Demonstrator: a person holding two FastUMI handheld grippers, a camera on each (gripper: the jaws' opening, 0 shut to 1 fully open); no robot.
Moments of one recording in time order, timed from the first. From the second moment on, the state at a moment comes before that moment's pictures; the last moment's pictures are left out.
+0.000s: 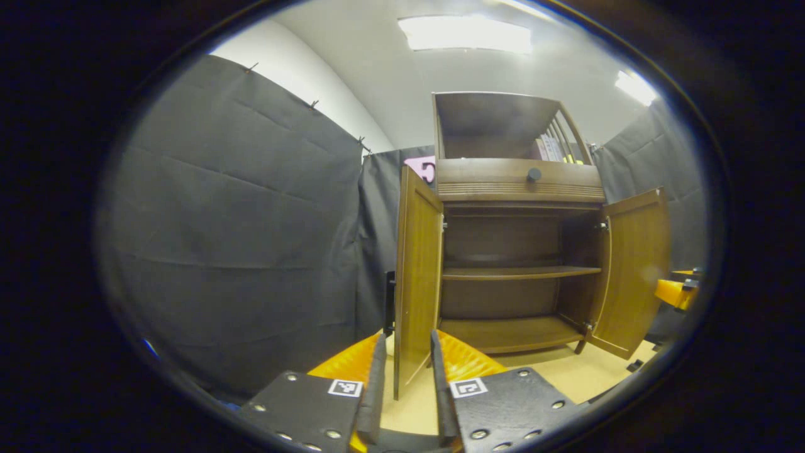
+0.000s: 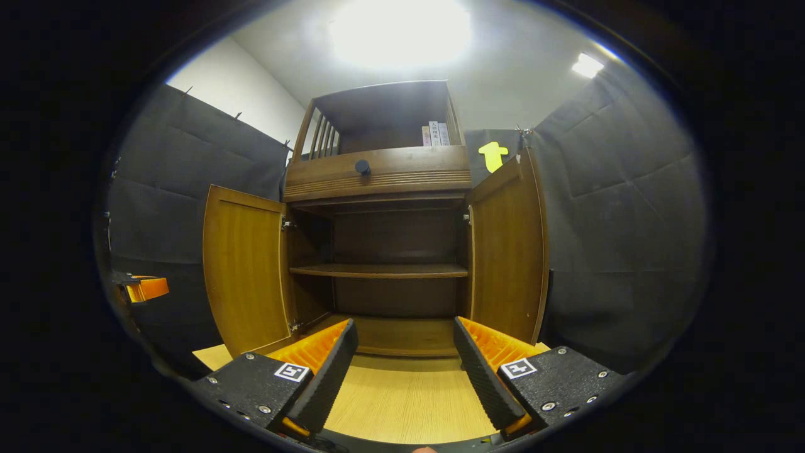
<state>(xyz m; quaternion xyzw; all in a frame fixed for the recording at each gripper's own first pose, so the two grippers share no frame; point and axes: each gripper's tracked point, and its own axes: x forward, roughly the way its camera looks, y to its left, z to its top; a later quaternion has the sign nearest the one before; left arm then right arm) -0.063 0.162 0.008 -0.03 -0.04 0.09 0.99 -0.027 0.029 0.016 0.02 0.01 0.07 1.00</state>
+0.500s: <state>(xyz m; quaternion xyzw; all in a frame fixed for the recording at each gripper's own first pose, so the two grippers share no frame) -0.065 0.166 -0.006 -0.03 -0.02 0.07 1.00 -0.025 0.032 0.014 0.02 0.02 0.07 1.00</state>
